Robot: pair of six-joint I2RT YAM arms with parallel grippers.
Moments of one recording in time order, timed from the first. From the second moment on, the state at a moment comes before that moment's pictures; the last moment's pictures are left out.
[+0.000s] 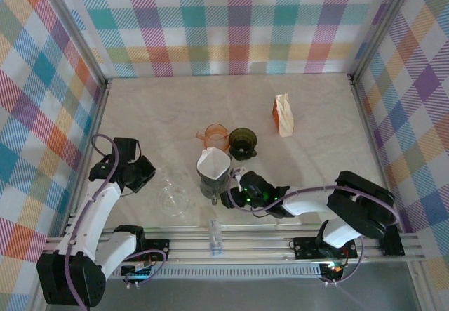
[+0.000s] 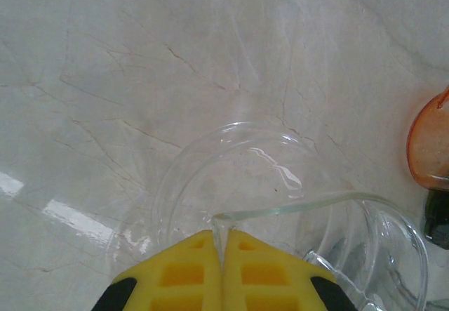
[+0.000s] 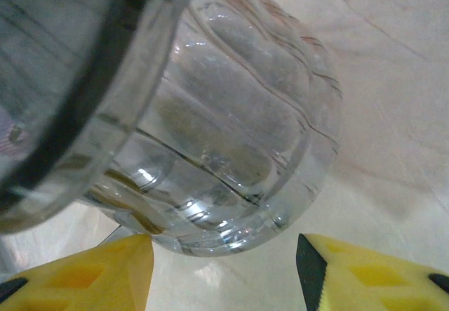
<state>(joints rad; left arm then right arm) -0.05 0.93 0.74 -0.89 0.09 -0.84 1.04 1.53 0.49 0.35 -0.01 0.57</state>
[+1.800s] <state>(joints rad) -0.04 0.91 0.74 -0.94 0.08 -0.84 0.90 1.89 1.02 0.25 -0.17 0.57</state>
